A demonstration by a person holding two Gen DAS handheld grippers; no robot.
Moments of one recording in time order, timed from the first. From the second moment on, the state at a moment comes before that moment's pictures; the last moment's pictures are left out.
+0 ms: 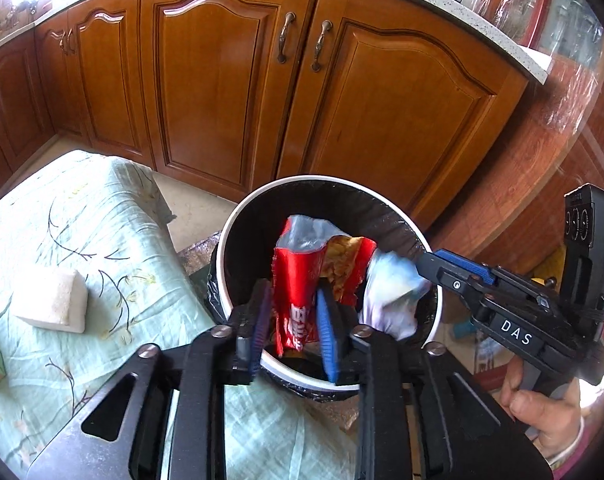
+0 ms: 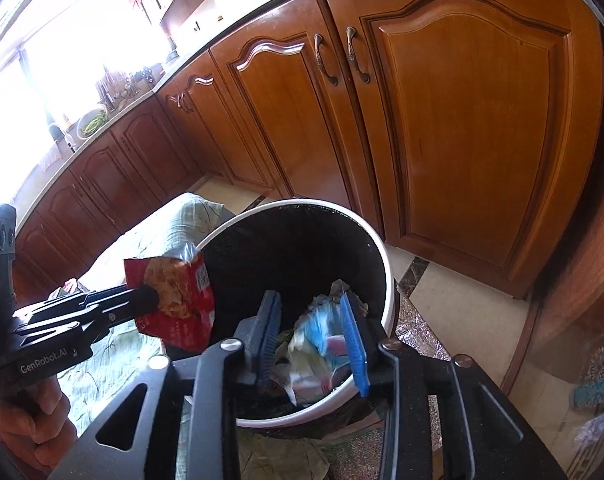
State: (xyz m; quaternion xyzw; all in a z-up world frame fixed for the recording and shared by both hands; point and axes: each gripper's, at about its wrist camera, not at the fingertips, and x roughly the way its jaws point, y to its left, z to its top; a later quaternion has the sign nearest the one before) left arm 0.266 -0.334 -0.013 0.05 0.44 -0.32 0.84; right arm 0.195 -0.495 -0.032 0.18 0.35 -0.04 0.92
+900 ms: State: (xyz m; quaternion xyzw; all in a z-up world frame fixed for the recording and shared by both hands) left arm 0.210 -0.145 -0.026 -0.08 0.42 -0.18 0.88; right arm 0.169 -0.404 -0.022 0.20 0.31 0.07 0.93
